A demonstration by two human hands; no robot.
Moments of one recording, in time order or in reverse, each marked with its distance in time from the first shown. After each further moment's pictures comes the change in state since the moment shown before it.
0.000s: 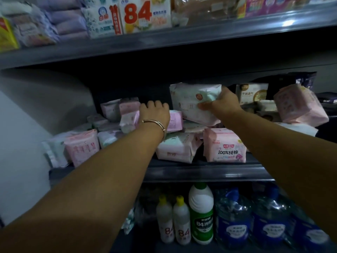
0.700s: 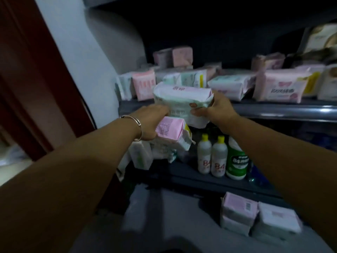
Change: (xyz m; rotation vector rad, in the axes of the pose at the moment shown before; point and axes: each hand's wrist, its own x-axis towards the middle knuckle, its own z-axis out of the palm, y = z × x) left_hand -0.216 -0.105 0.078 -0.390 -0.228 0.204; right_hand -0.184 0.048 0.118 0.198 -0.420 0.045
